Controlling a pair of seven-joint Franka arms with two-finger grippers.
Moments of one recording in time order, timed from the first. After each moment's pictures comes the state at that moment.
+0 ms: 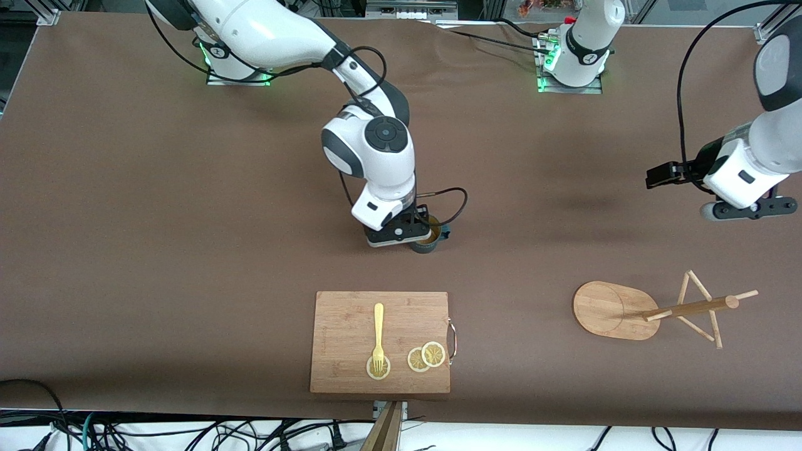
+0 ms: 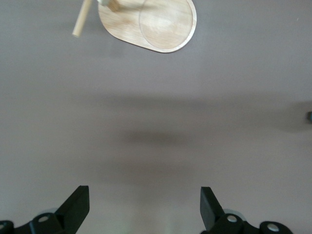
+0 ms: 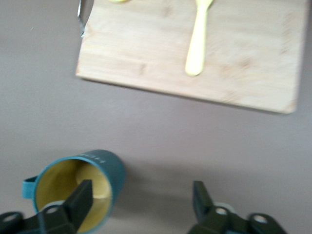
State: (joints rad) left arm 0.06 0.13 -0.07 -1.69 0.00 1.62 -0.10; right arm 0.58 0.77 0.20 -1.24 -0.31 2.14 0.67
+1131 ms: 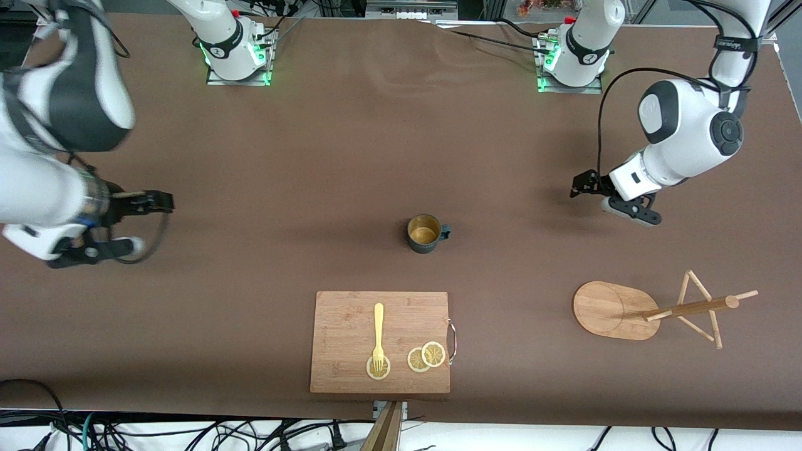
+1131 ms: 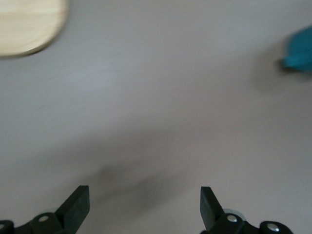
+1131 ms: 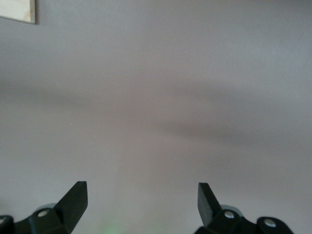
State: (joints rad) left arm 0.06 0.12 -0.13 -2.31 -0.46 2.35 0.62; right arm -0.05 0.41 0.15 -1.25 -0.08 1.44 -0.08
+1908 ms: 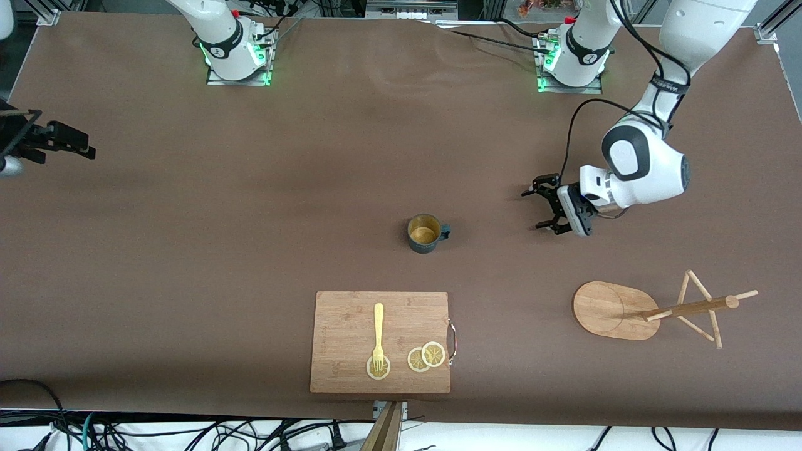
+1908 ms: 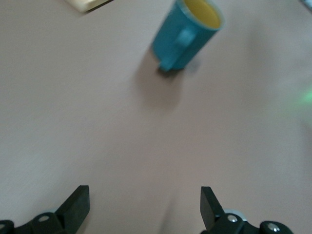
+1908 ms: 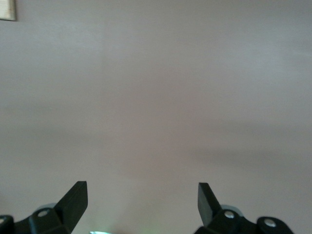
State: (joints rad) left arm 0.17 0.40 -0.32 -2.23 -1.01 2.36 1.65; right arm 0.04 0.00 -0.19 -1.71 -0.03 1.61 -0.25
